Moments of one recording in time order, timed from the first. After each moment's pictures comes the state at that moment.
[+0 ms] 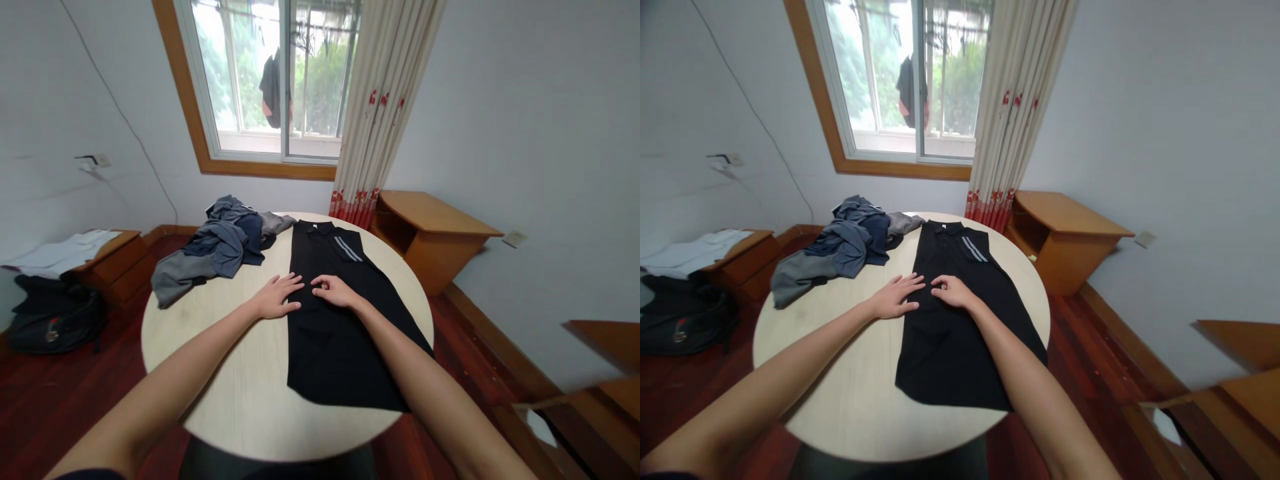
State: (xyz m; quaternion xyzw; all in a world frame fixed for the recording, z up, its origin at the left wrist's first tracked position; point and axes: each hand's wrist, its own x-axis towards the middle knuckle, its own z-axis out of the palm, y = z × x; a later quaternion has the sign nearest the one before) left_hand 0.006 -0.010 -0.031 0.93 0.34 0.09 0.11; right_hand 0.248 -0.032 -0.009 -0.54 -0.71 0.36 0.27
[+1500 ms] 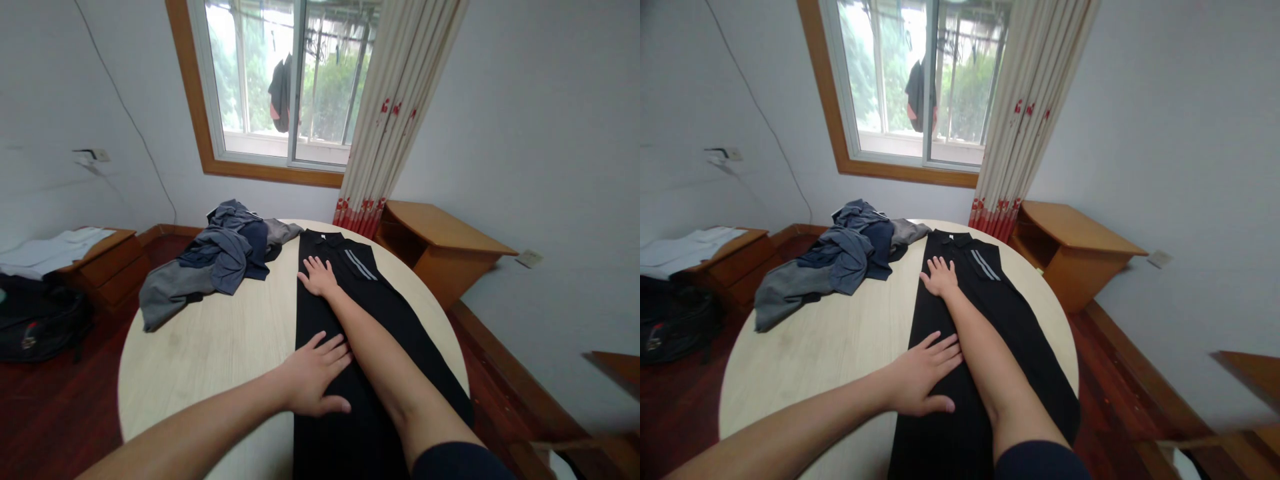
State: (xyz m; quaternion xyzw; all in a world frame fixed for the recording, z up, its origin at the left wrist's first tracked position) left_hand 0.055 -0.096 -0.021 0.96 0.18 0.08 0.17; right_hand 0.190 0.093 -0.027 -0.63 -0.77 0.05 0.06
